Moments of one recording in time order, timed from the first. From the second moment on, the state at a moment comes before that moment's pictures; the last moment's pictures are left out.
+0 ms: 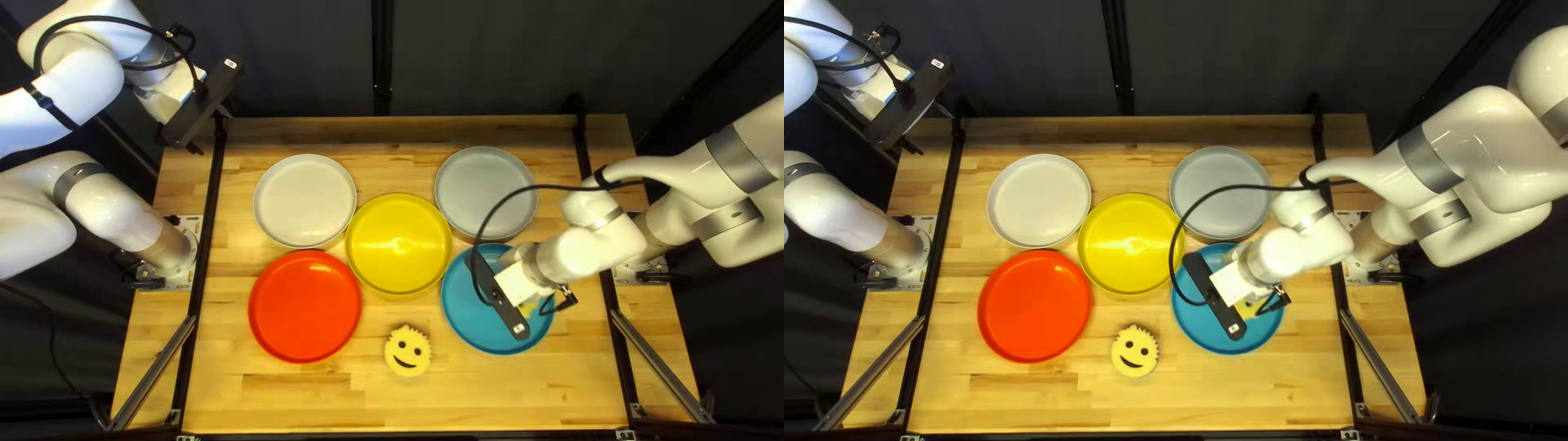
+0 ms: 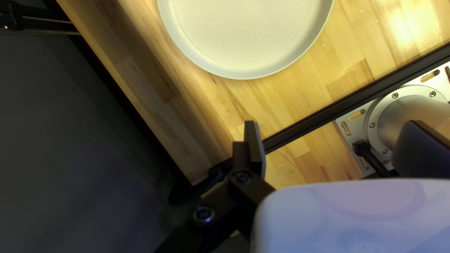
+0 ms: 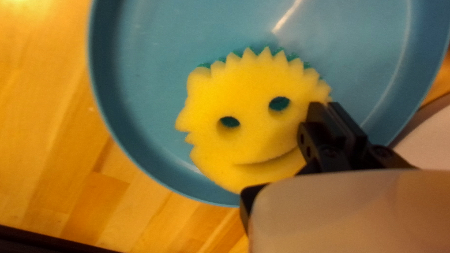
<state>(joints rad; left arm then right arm) 0.89 -1.05 -0.49 -0.18 1.46 1.49 0.20 -0.23 -0.37 -0.19 0.54 -0.17</state>
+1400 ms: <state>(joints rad) 0.89 -1.05 -0.49 -0.18 1.46 1.49 0.07 -0.04 -0.56 0.02 0.61 -0.22</state>
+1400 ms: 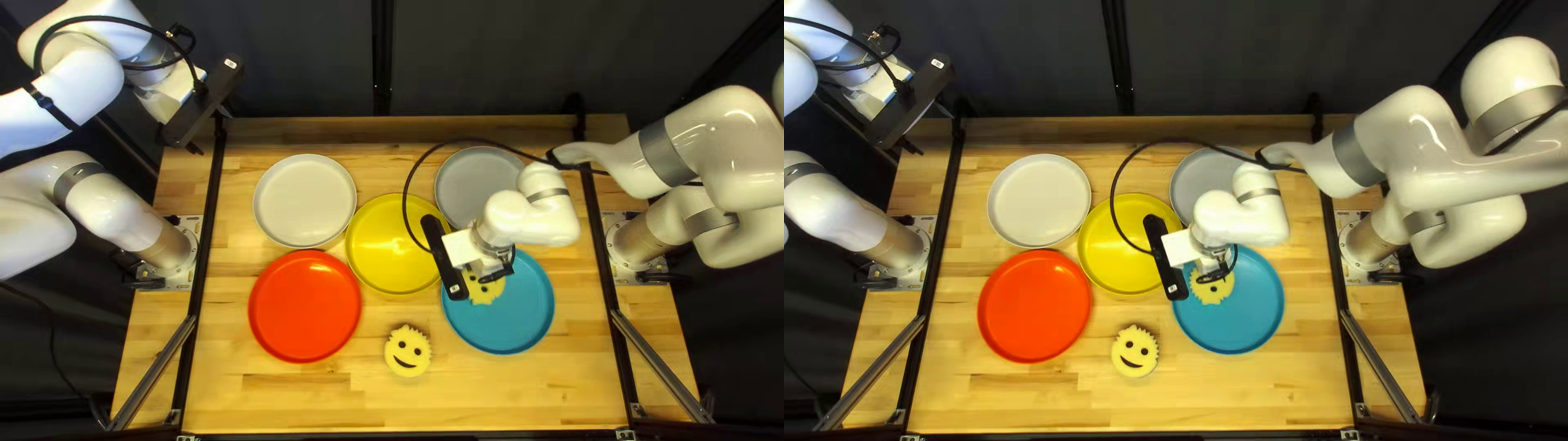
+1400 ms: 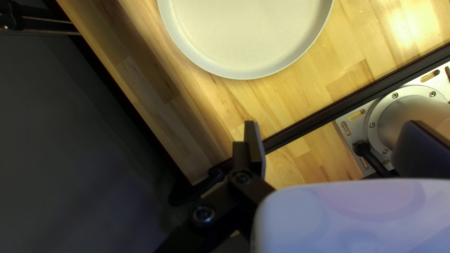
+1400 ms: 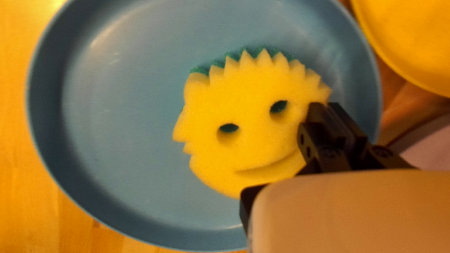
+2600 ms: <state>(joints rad) 0.89 -1.05 -0.49 -0.18 1.46 1.49 0.15 -0.03 -0.59 -0.03 0.61 -0.11</state>
